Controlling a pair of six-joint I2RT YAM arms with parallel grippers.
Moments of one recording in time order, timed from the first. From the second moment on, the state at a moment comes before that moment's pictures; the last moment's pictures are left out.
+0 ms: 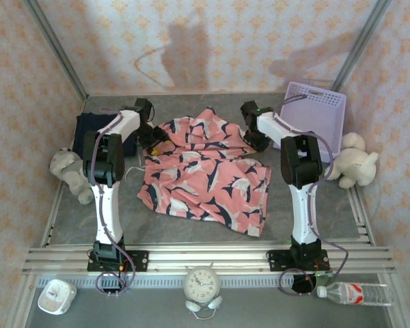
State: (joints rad) left arm -0.04 2.24 1.76 -0.94 0.37 -0.67; right arm 0.30 2.23 1.78 -0.96 0.19 0.99
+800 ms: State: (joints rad) left arm -0.05 2.24 1.76 -0.96 0.38 -0.67; right arm 0.39 2.73 2.55 -0.58 -0.30 1.06
